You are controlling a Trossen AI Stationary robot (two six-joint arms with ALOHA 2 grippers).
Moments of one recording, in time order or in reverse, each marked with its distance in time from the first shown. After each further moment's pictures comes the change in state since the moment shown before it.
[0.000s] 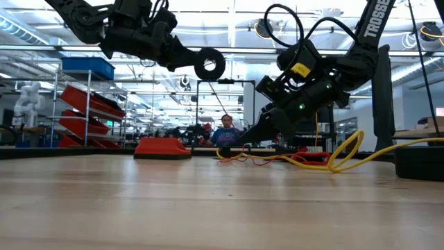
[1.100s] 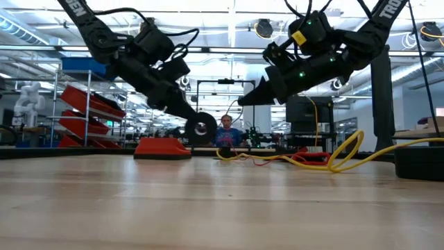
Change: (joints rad) left arm -0.047 0.238 0.001 -0.173 -0.127 0.176; right arm -0.020 -0.212 0.001 -0.011 0.058 0.115
